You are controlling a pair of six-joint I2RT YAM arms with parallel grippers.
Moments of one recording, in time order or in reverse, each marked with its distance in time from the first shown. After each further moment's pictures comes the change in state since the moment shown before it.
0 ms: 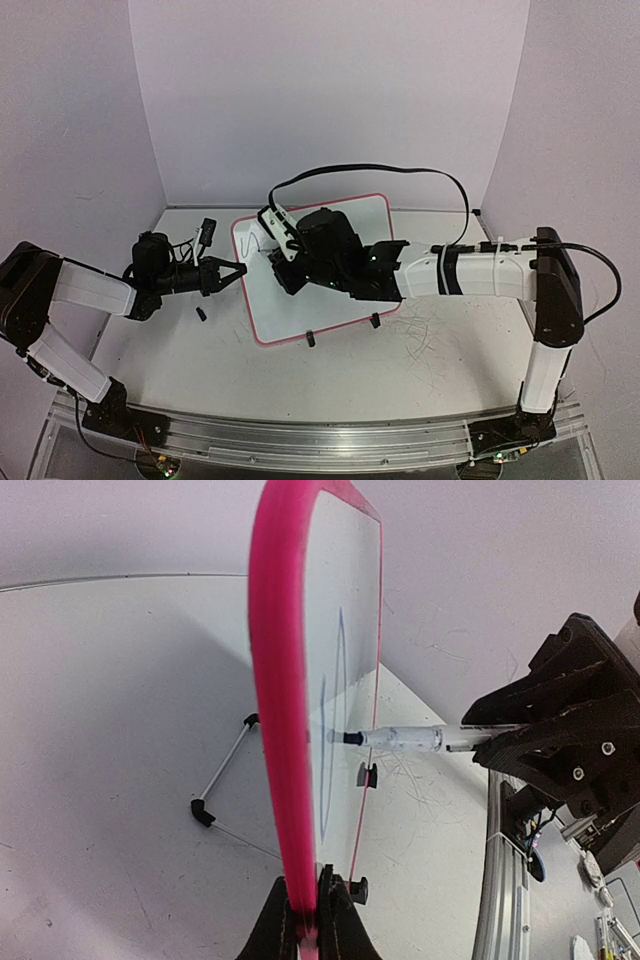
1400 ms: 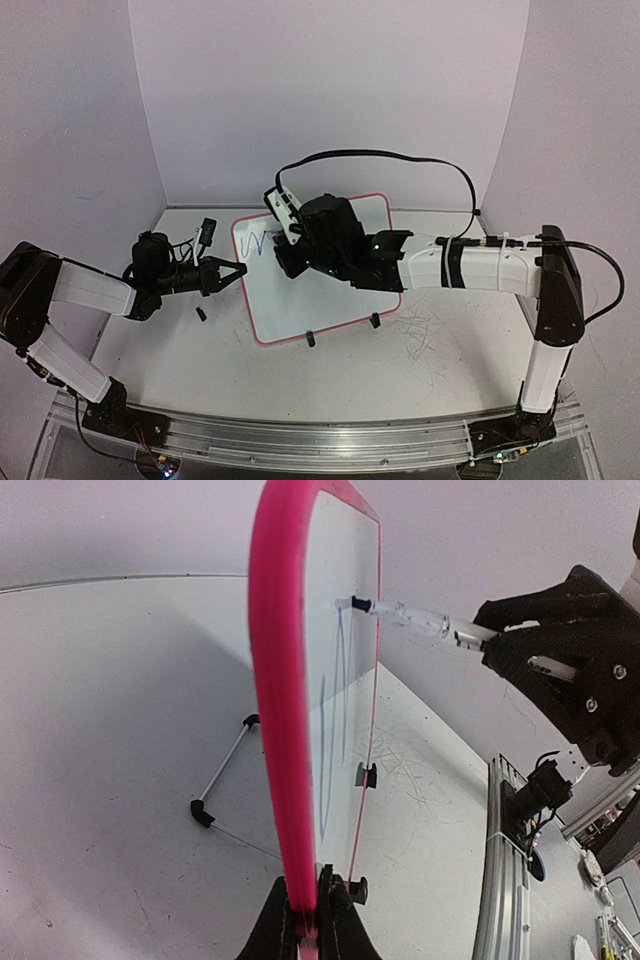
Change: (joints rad) left arm 0.000 -0.003 0.000 -0.001 0.001 0.003; right arm -0.016 -0.005 0.057 -0.011 0.086 0.012
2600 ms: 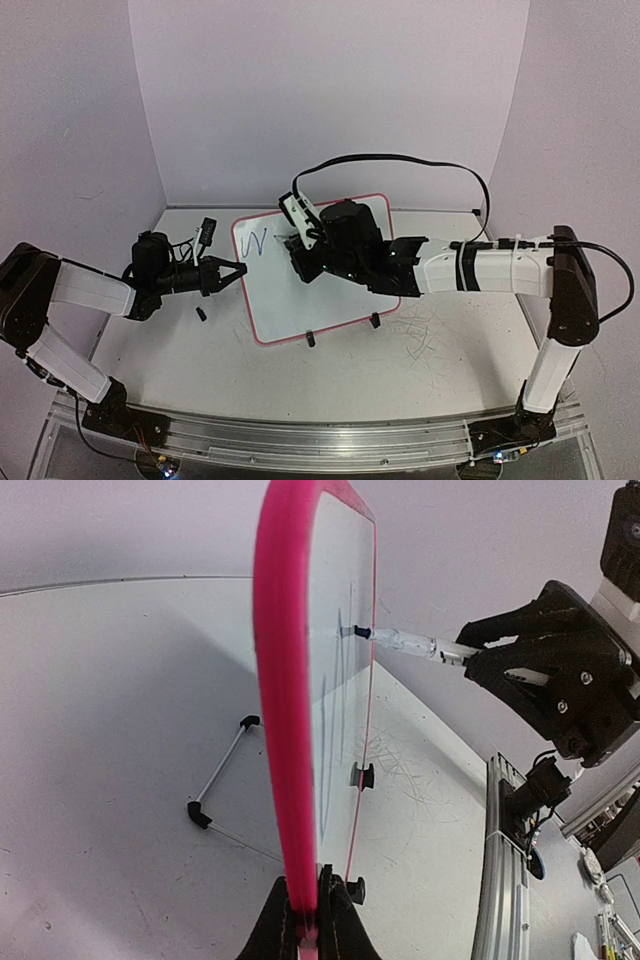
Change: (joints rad) left arm 0.000 -0.007 0.000 -0.001 0.002 0.003; right arm -0.031 -0.081 -0.156 0.090 -0.079 -0.015
